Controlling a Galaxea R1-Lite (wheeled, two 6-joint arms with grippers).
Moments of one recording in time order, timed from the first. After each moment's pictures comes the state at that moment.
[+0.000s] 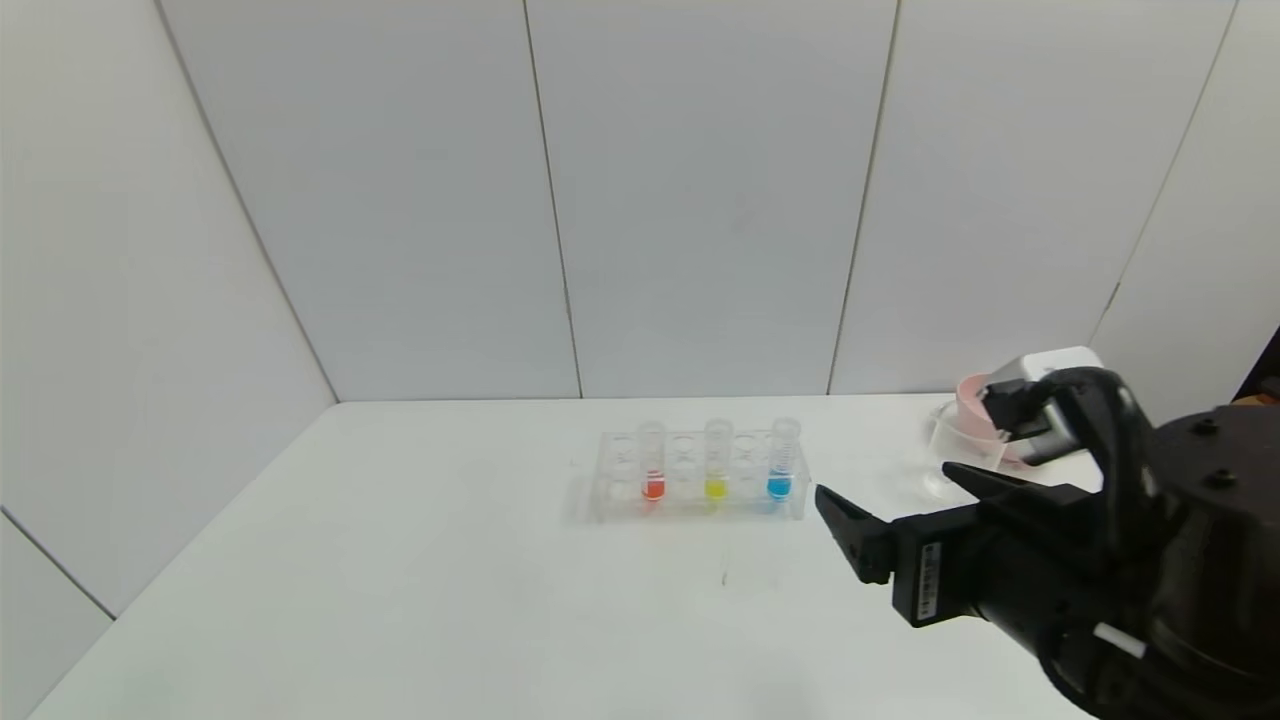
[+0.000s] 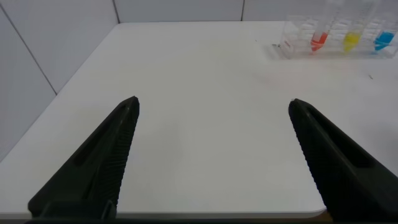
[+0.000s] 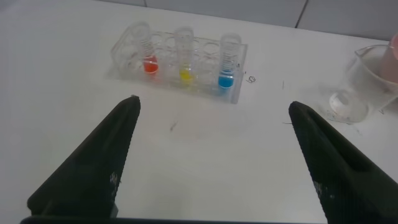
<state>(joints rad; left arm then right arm) 0.00 0.00 0.00 0.02 0.00 -0.02 0.90 1.51 -0.73 -0.44 -0.60 0.25</state>
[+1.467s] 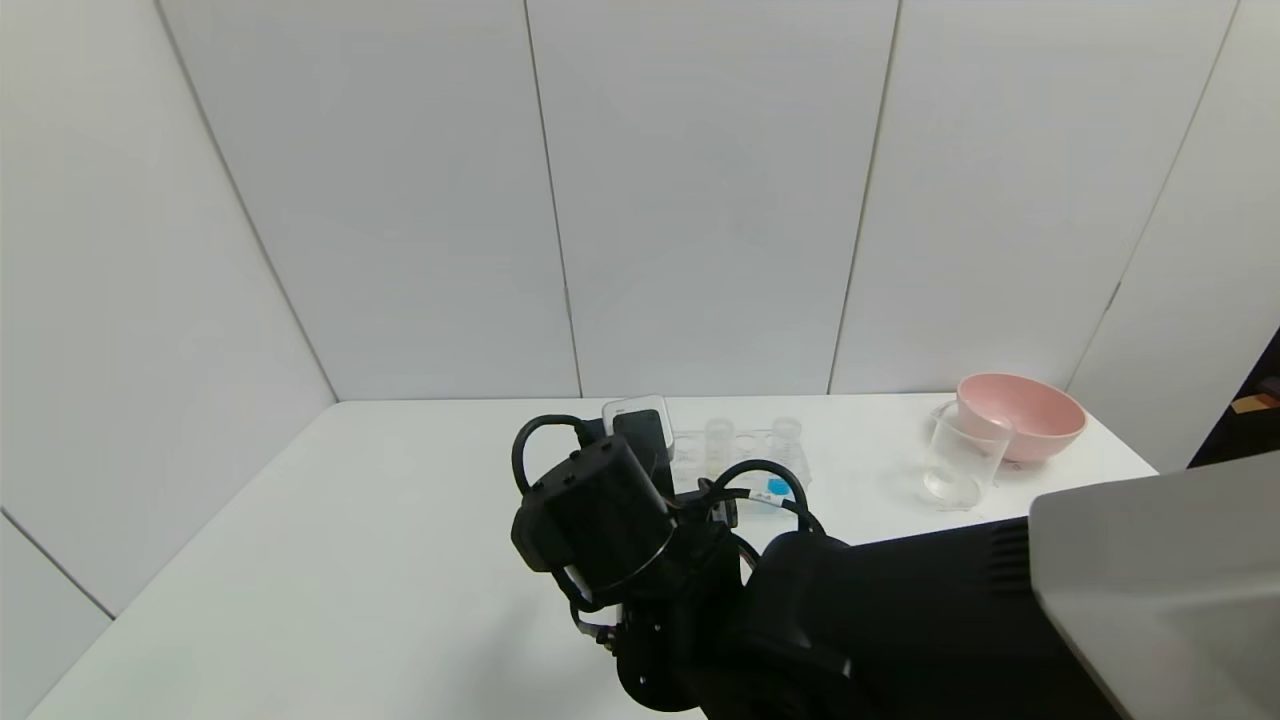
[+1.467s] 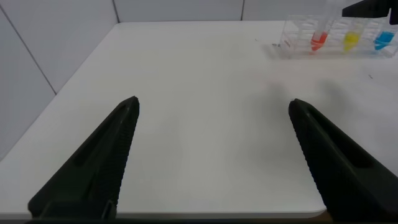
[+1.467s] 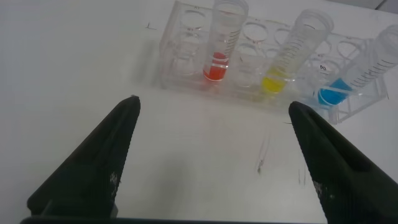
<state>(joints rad) 0.00 0.00 0.00 0.02 0.00 -0.02 1.02 2.22 -1.52 -0.13 -0.78 0.38</state>
